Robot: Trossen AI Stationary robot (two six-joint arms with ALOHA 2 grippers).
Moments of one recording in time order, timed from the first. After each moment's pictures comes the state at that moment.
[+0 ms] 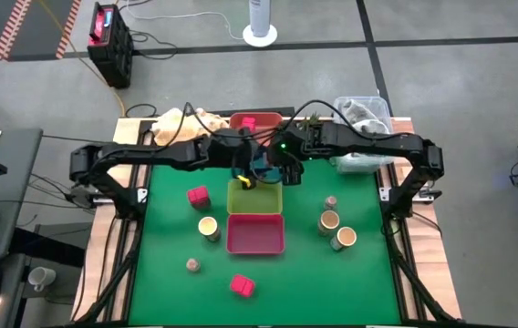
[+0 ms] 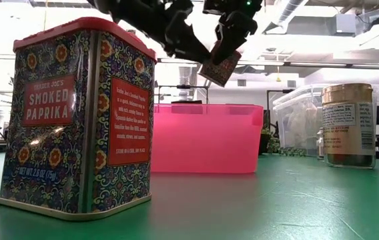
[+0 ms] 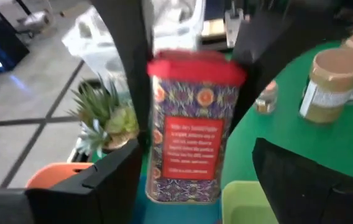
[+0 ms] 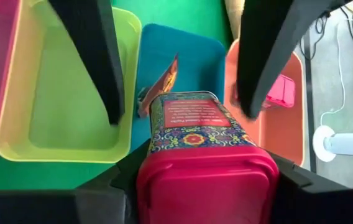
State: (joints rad) left arm 0.22 1.56 1.18 -0.01 -0.04 0.25; right arm -0.17 1.69 1.64 -0.90 0.23 -0.39
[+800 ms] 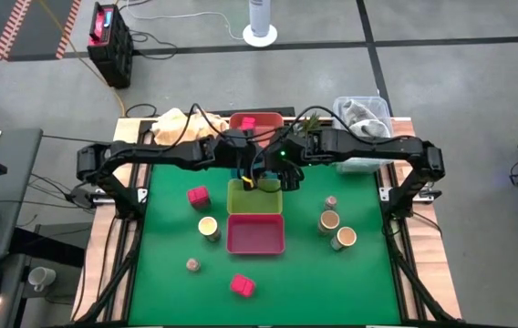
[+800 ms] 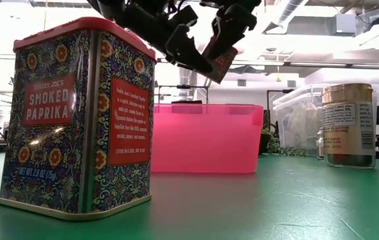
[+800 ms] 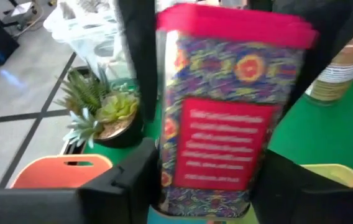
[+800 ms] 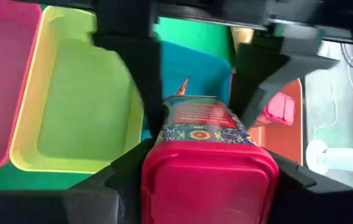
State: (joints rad) left arm 0.24 1.61 1.18 -0.02 -0.03 0.30; right arm -0.10 1.69 1.64 -0.87 0.24 -0.40
